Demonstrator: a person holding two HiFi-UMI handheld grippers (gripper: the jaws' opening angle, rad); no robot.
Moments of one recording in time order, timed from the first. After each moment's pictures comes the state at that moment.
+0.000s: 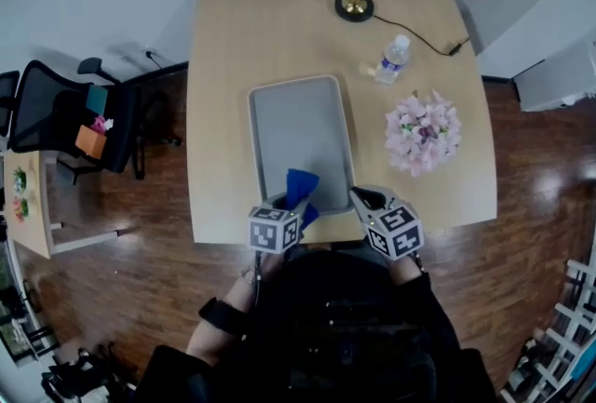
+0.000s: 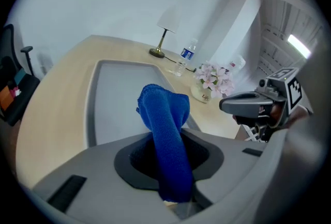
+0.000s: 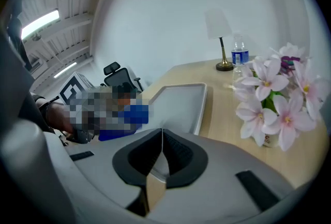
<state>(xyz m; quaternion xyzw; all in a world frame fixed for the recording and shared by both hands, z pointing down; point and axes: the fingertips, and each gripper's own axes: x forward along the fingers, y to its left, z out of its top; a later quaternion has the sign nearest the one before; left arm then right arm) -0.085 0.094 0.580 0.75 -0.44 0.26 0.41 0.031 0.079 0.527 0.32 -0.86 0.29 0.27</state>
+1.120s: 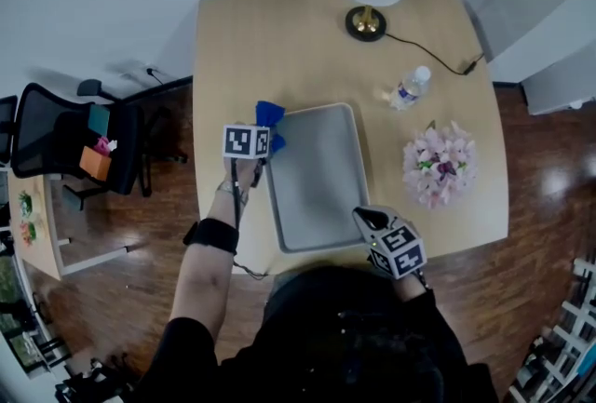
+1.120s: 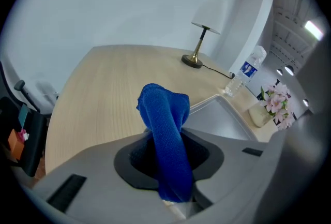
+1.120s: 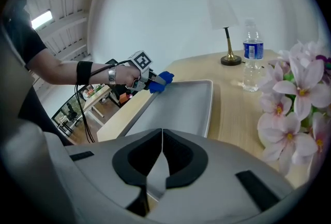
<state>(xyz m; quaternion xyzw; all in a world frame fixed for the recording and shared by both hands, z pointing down) -0.224 -0.177 0.615 0.73 -0.47 0.34 0.36 -0.007 0.040 0.534 0.31 -0.85 0.31 0.29</state>
